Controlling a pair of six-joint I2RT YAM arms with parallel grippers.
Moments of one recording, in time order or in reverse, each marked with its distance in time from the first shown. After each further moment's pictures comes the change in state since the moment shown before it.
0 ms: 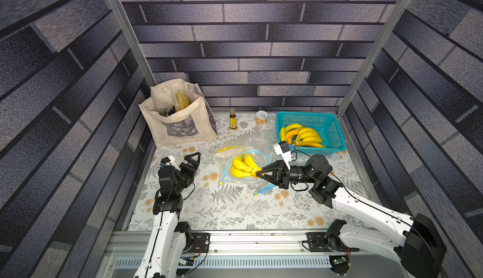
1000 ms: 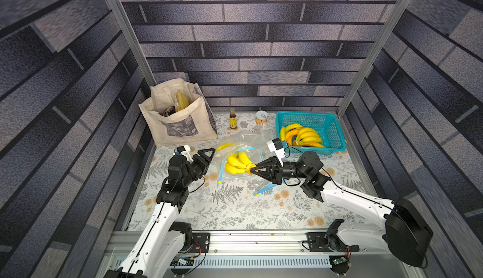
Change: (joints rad) left arm -0.259 0.079 0.150 -0.037 -0.054 -0.055; right arm -0.002 0.163 0.036 0.197 -0.021 -0.002
